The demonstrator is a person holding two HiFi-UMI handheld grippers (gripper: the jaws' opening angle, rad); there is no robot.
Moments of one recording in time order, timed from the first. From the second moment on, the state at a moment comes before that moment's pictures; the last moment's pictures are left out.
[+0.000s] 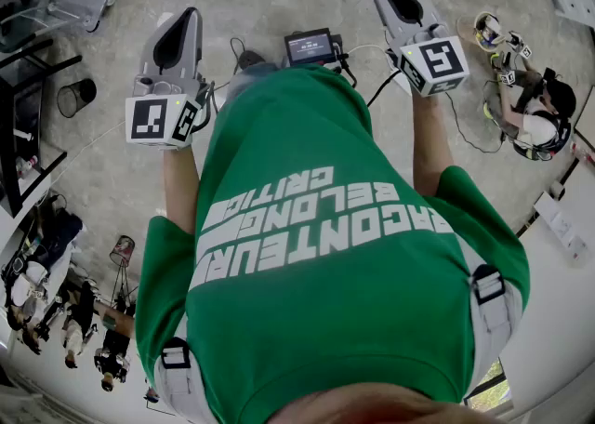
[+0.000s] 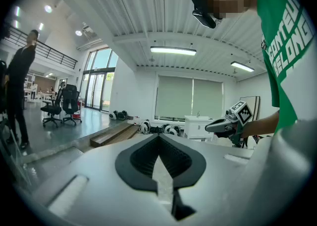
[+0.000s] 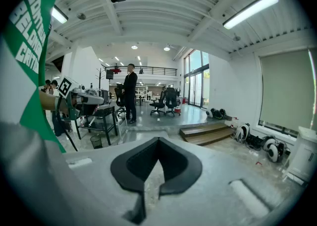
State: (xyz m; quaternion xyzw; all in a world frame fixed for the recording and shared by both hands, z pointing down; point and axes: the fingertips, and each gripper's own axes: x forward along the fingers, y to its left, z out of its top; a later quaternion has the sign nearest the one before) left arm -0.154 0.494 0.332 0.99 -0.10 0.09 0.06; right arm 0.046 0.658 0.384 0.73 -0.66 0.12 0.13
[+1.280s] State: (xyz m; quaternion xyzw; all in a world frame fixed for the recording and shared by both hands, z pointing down) left arm -0.150 0.479 0.363 0.97 -0.18 0.07 0.11; right arm 0.063 0.590 0.387 0.66 -0.74 0.08 0.11
